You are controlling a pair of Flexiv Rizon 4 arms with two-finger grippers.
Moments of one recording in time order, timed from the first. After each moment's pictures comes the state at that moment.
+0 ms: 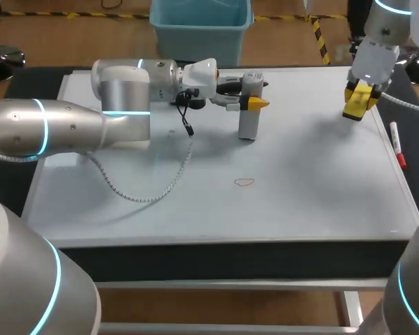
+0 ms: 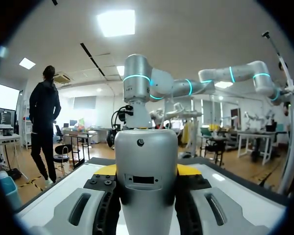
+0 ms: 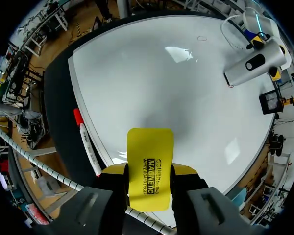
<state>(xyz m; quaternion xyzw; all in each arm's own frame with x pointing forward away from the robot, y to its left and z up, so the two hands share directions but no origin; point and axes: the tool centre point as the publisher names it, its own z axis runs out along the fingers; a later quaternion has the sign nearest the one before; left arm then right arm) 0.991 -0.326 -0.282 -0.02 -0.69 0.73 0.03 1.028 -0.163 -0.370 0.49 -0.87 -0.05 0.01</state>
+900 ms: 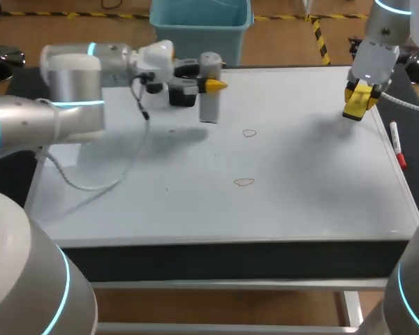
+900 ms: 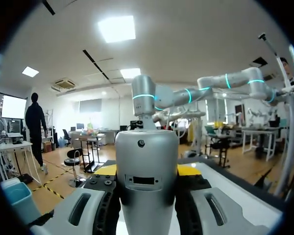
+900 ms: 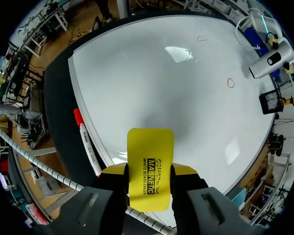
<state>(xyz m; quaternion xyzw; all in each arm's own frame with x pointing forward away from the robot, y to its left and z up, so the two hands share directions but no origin) 1.011 -0.214 -0.237 -0.01 -0.69 0.73 -0.01 1.028 -0.163 -0.370 0.49 -0.87 -0.05 0.01</state>
